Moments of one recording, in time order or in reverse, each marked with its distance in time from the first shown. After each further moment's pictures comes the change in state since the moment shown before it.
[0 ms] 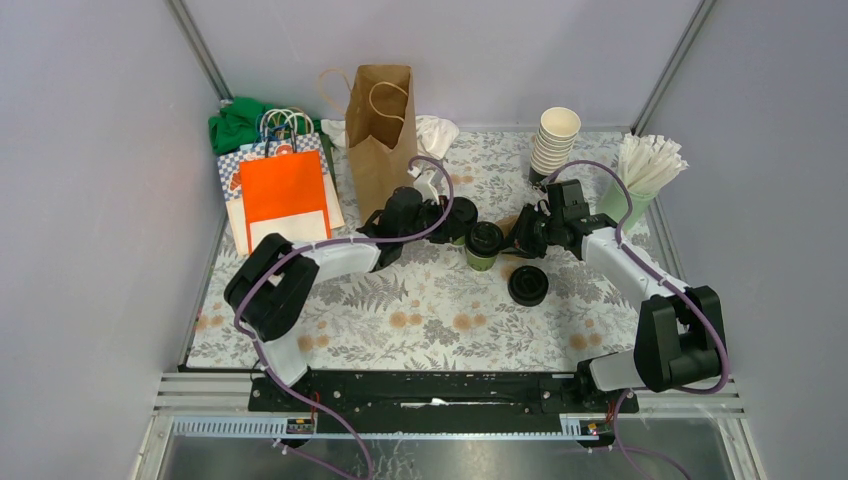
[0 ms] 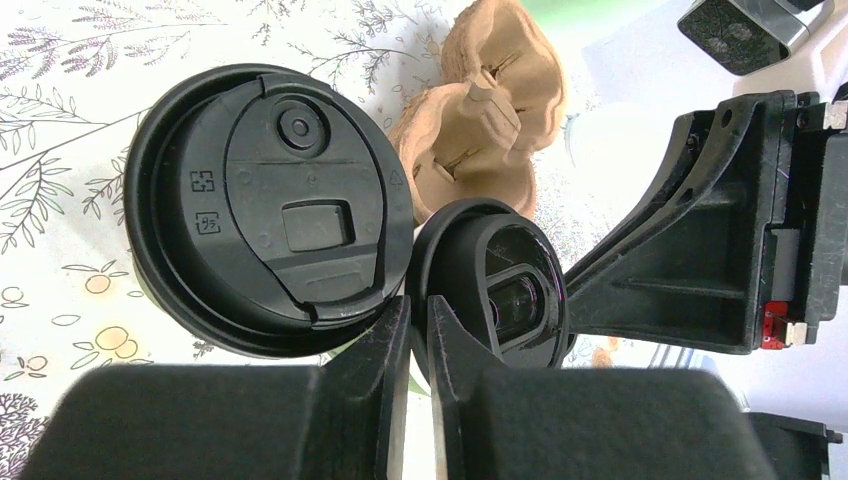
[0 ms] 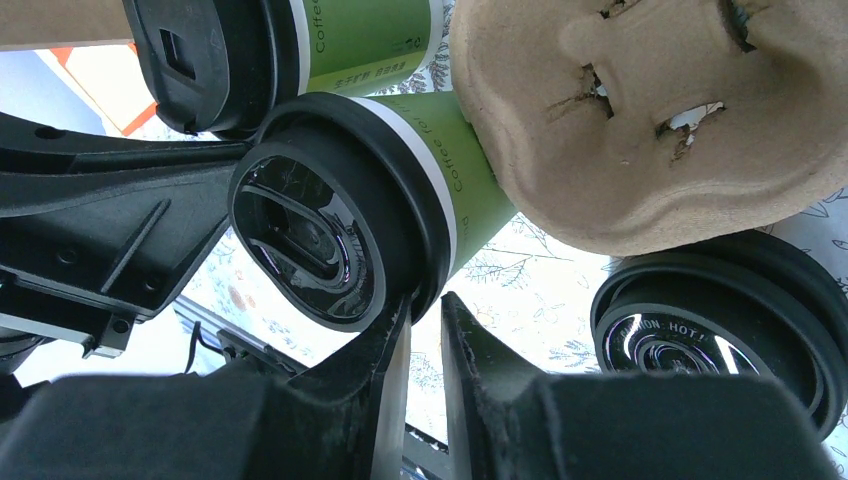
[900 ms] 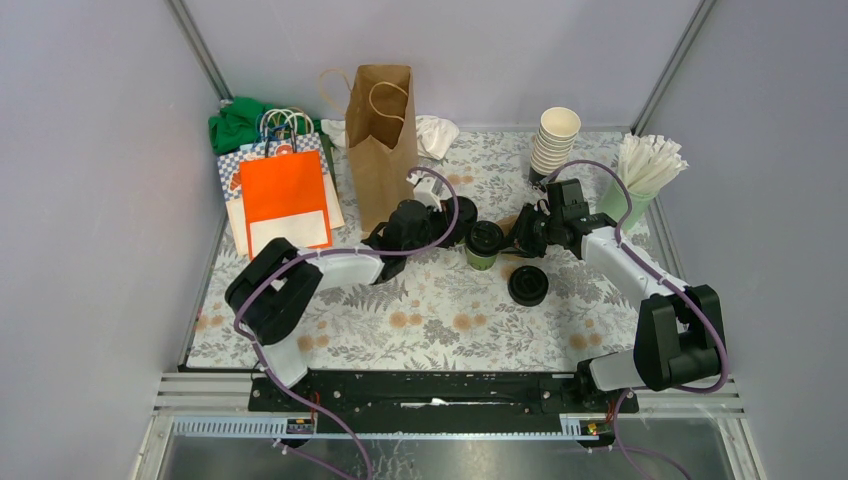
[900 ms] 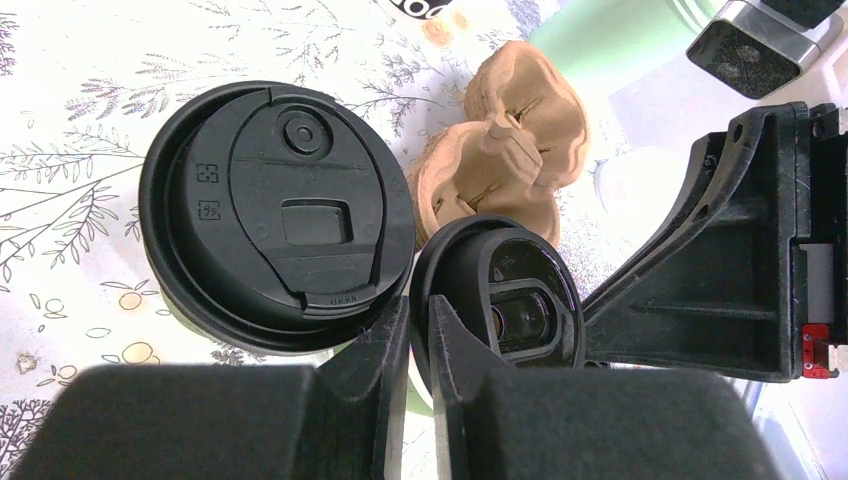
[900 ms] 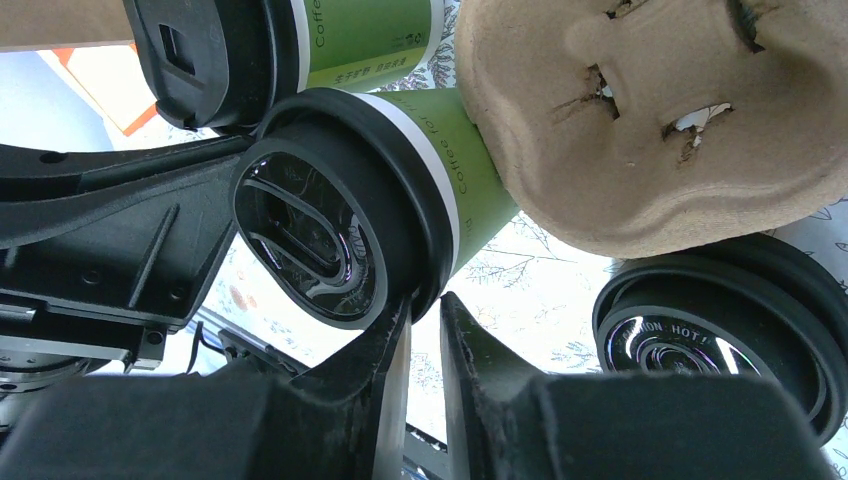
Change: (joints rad) left arm -0.064 -0.008 -0.072 0.119 -0.190 0.029; right arm 0.000 0.006 0.005 0.000 -0.001 0.000
